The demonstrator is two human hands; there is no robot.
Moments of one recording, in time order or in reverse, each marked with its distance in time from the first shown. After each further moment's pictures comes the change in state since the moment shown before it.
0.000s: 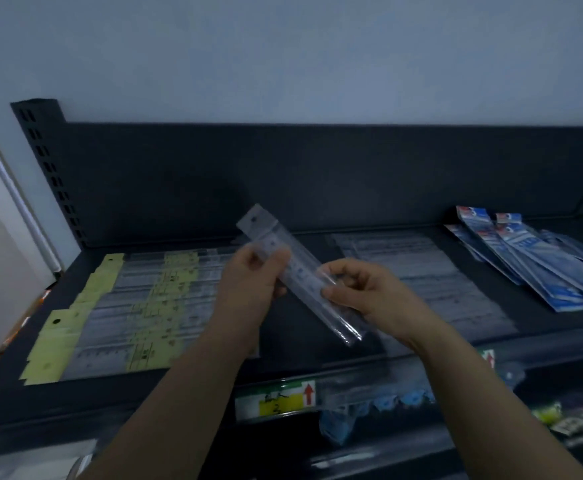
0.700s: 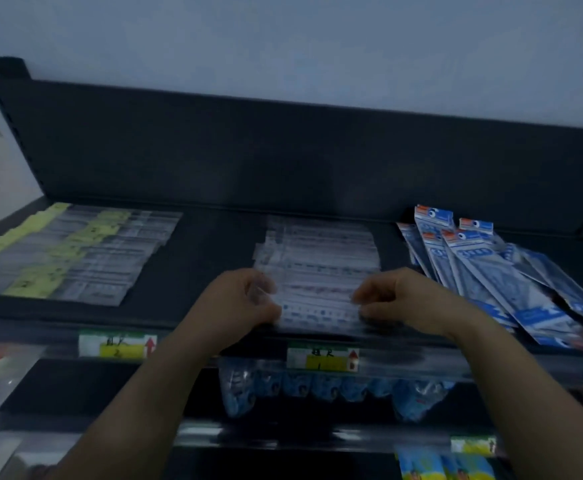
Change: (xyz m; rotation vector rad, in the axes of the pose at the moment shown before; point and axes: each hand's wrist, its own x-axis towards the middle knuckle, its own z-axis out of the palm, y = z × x) left_hand -0.064 -0.036 0.140 0.770 -0.082 -0.011; right_hand -0.037 0.056 -0.225 -0.608 -0.282 0.078
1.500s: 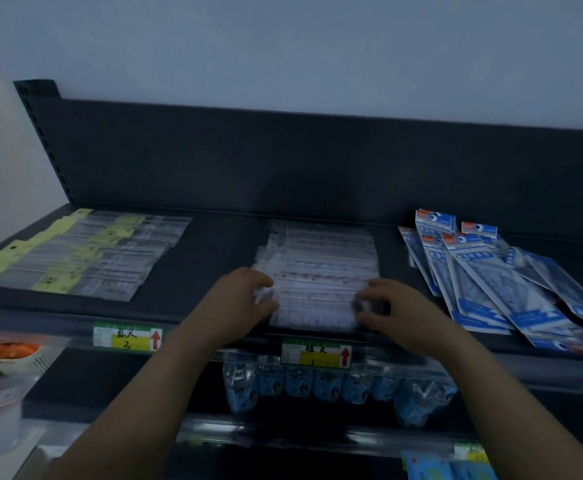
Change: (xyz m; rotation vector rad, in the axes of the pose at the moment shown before) left_hand 0.012 -0.003 0.010 0.390 0.057 0.113; right_hand -0.011 0.015 0.017 -0.252 0.149 -0.007
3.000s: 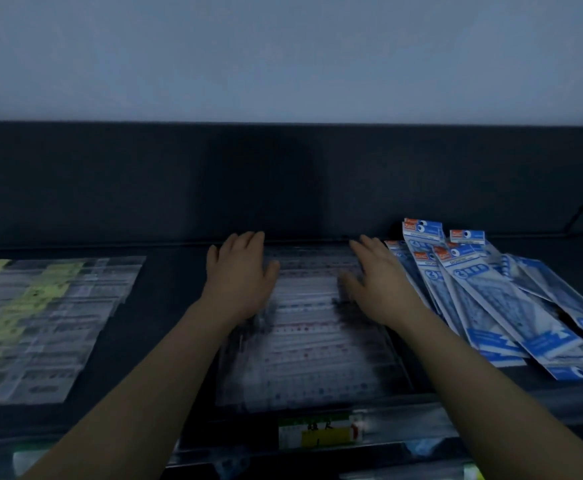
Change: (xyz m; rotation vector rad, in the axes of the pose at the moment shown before) left_hand 0.134 0.006 0.005 0.238 0.039 0.066; right_hand 0.106 0.009 -0.009 -0.115 0.371 0.085
